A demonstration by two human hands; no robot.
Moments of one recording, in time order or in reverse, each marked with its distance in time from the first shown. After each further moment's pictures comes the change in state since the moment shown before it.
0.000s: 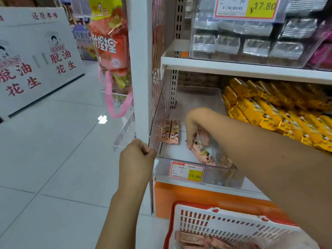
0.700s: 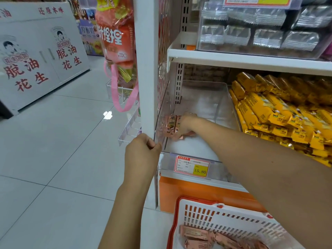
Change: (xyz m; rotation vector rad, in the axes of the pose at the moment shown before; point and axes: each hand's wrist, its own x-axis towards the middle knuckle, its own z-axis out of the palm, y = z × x) left_hand 0.002 -0.004 0.001 0.020 0.003 0.022; right_hand 0.037 -0.031 0.024 0.134 0.519 -0.189
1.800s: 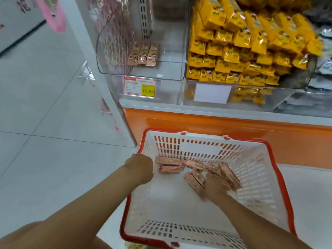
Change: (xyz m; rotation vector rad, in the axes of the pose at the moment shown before) left_hand -0.154 -0.075 0.099 1.169 -1.012 0.151; right_hand -0.204 0.141 0.411 0.366 -0.348 0.350
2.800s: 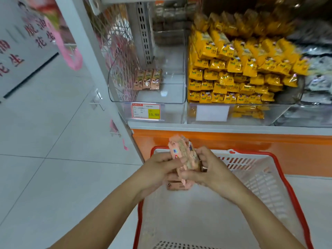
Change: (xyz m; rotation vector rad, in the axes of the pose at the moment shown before) left_hand -0.048 0.009 -0.053 -1.750 -0.071 0.429; right_hand -0.130 -0.072 -0.151 0.967 0.054 -0.624
